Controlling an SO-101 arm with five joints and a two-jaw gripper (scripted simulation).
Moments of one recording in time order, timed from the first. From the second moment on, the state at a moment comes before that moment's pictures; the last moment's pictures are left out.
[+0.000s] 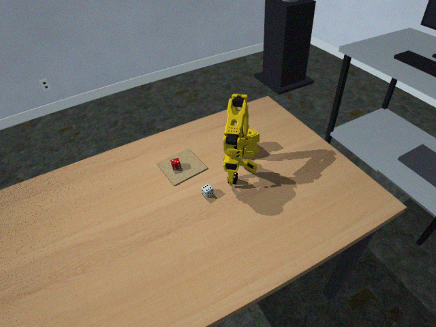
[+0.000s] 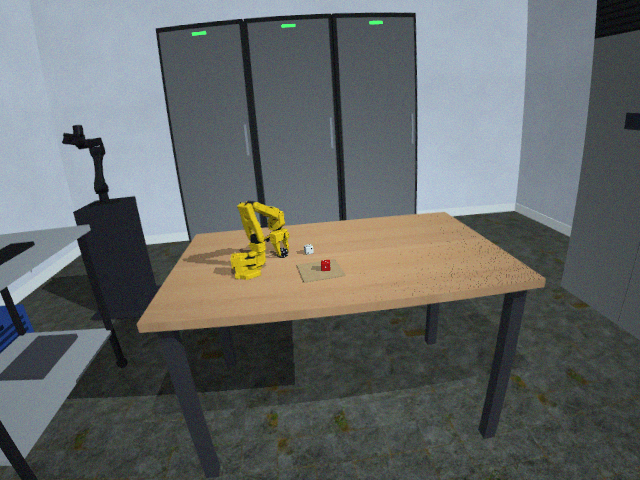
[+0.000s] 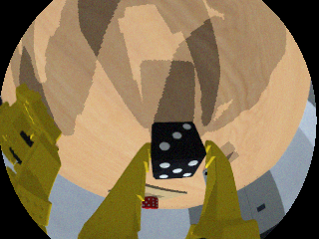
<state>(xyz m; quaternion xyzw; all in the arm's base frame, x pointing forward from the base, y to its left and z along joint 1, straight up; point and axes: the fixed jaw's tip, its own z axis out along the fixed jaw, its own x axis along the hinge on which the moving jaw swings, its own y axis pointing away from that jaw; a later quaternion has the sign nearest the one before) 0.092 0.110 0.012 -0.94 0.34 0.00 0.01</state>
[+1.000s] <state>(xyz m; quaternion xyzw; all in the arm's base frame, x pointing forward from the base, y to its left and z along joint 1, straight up) 0.090 0.108 0.022 -0.94 0.34 0.00 -0.01</state>
